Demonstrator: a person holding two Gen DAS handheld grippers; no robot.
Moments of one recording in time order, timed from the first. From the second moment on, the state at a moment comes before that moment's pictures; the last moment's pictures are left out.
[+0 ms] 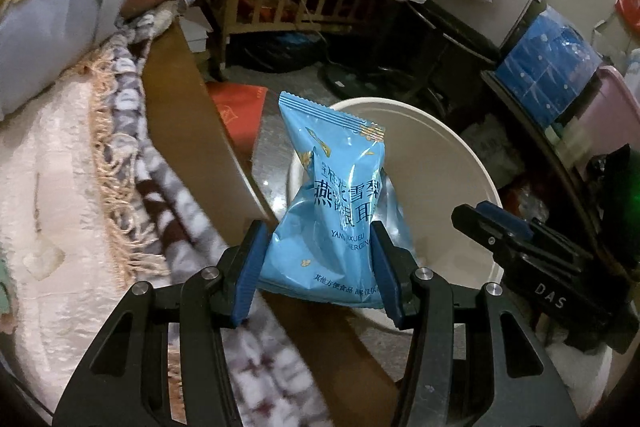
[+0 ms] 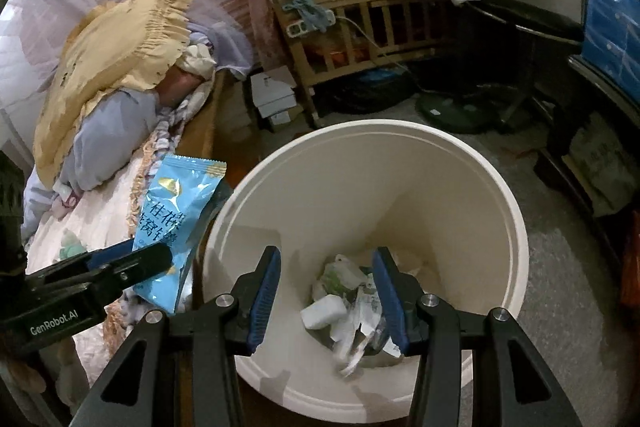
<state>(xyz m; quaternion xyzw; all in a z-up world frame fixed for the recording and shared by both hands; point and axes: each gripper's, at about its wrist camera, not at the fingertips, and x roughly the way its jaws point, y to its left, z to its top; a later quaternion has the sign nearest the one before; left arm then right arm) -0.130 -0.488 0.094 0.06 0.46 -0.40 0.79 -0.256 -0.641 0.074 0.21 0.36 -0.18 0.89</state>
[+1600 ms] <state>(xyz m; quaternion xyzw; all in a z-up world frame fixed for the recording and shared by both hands) -0.114 -0.278 0.131 0.03 0.42 -0.23 0.88 -0.179 -0.481 0.091 0.14 0.39 -0.01 0.91</state>
